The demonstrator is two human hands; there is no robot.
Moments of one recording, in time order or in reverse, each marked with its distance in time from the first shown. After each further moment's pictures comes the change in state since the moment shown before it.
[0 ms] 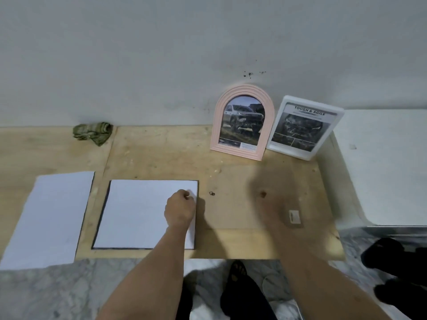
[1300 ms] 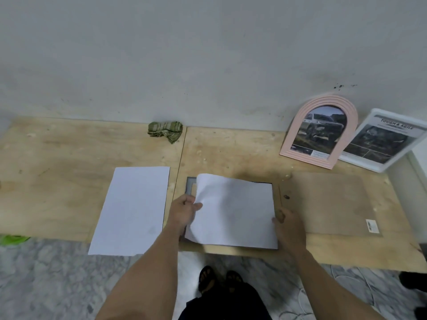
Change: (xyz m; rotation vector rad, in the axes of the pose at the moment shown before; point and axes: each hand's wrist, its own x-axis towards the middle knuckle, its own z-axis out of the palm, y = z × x) left_hand 0.091 -0.198 -0.162 -0.720 -0.293 -0.150; right_hand -0.145 -0.094 0.135 -0.043 -0.072 -0.088
